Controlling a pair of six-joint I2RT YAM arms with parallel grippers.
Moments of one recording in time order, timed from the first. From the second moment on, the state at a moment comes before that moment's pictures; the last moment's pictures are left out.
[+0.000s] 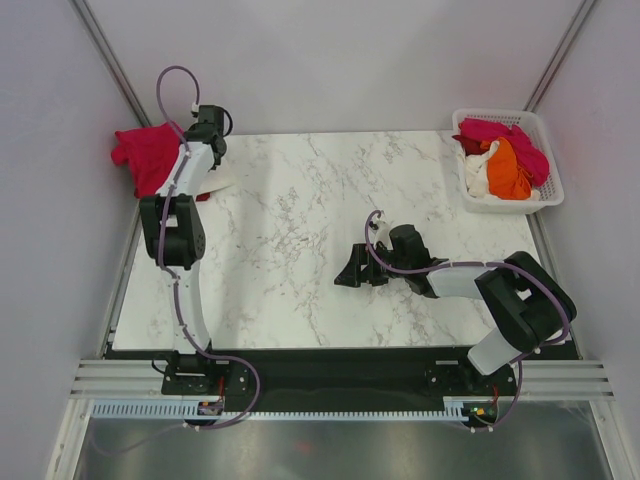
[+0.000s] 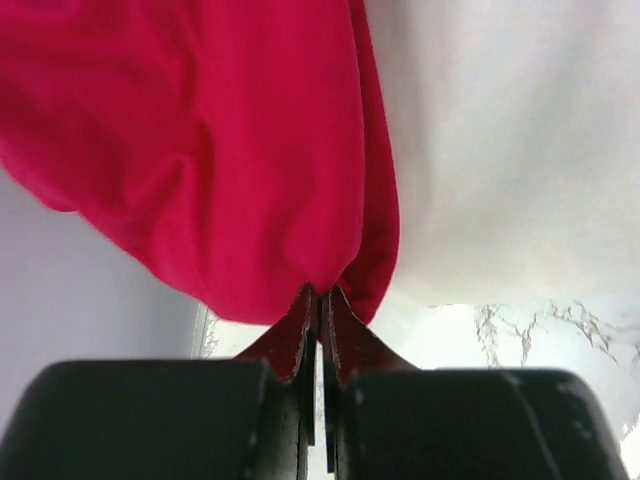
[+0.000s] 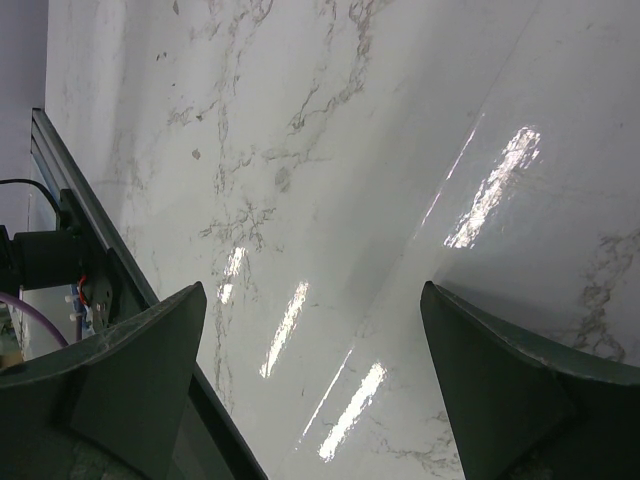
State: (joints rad) left arm -0.03 2.27 2.04 -0.69 -0.65 0.08; right arm 0.55 1.58 0.56 0.39 -0.53 0.58
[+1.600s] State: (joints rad) left arm 0.16 2.42 2.47 -0.73 -0.17 -0.19; right arm 0.55 1.60 0.56 0.40 -0.54 0.58
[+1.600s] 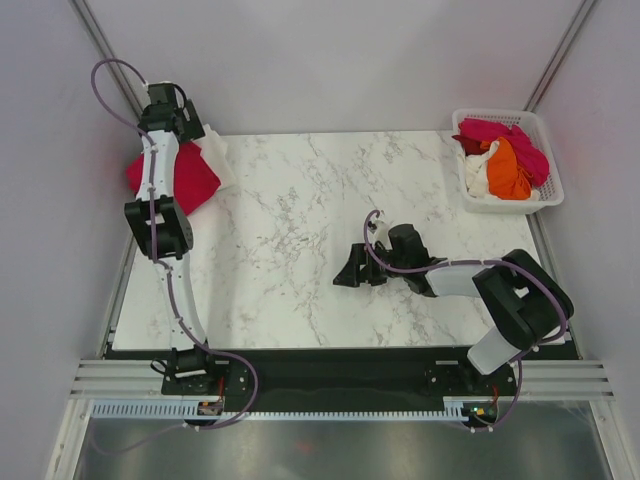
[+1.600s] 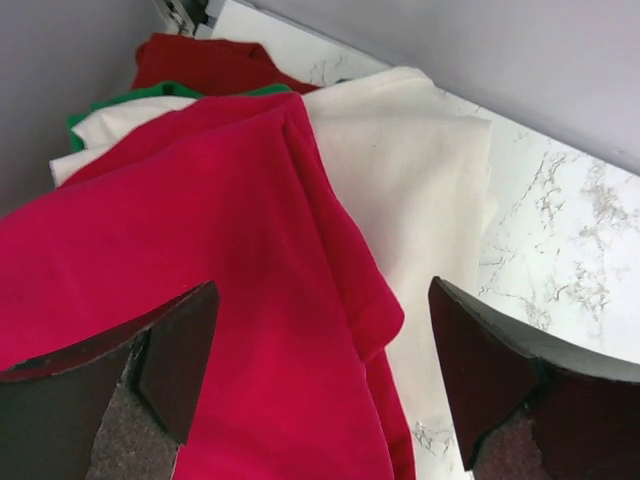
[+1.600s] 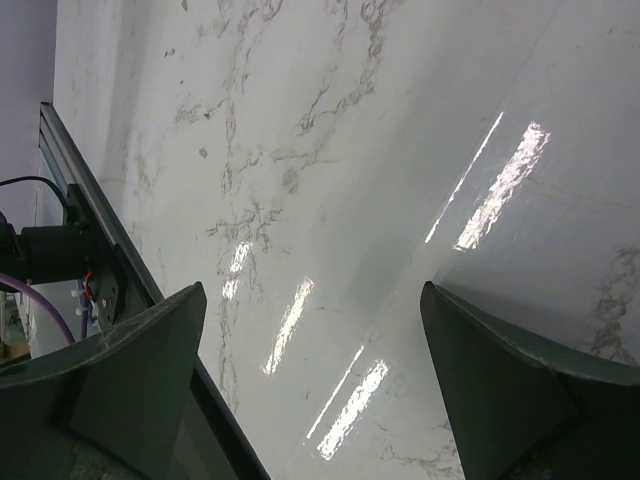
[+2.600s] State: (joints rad) left arm 0.09 2.46 2.50 -0.70 -0.38 -0.09; right arm 0.55 1.63 0.59 0.40 -0.58 0.58
